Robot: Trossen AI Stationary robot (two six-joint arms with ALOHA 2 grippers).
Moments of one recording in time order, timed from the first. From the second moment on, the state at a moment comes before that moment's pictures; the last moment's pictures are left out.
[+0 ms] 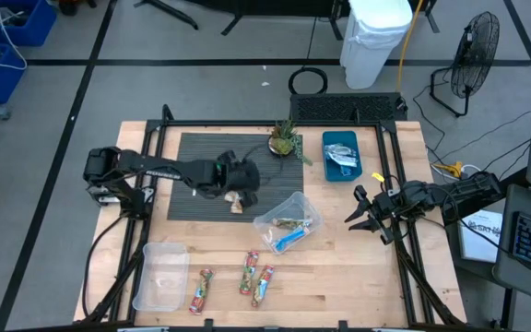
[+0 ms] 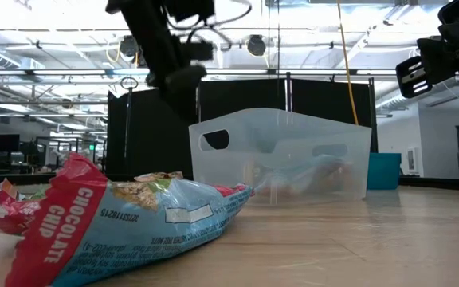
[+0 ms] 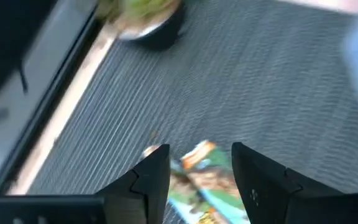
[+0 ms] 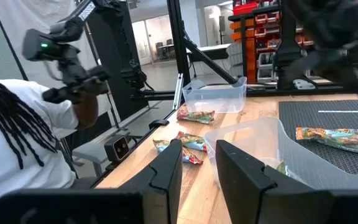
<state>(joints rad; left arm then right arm) 0.05 1.65 1.19 -0.63 -0.48 -0.28 0.22 0.08 0.01 0.08 -0.18 0.17</state>
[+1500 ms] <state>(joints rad) 0.34 1.77 1.01 -0.46 -0.15 -0.46 0.22 0.08 0.01 0.08 -0.18 0.17</state>
